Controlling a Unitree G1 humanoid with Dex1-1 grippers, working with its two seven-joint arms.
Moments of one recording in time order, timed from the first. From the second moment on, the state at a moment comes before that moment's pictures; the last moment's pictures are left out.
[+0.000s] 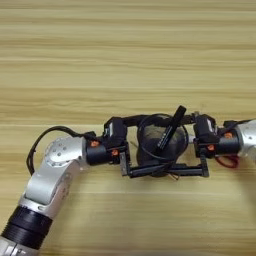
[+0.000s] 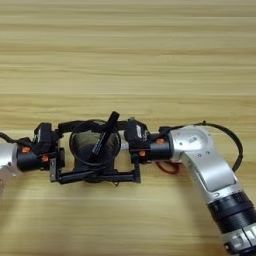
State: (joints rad) left arm -0.13 0.34 -0.26 -0.08 -0.42 -0.02 -1.12; right arm -0.26 -0.49 0.27 -0.05 0.36 0.03 1.27
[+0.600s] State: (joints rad) left arm -0.13 0.34 -0.26 -0.08 -0.42 -0.02 -1.12; right arm -0.26 -0.48 0.27 -0.05 0.36 0.03 1.27
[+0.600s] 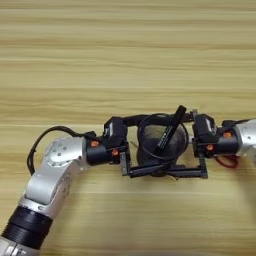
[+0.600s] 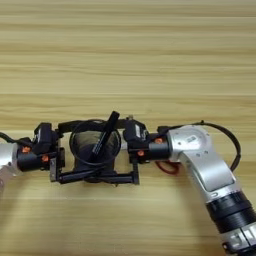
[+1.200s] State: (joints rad) left arm -0.14 0.29 -0.25 -0.02 -0.38 -0.08 -1.09; right arm -0.24 -0.50 0.21 -0.05 0.38 0.04 1.27
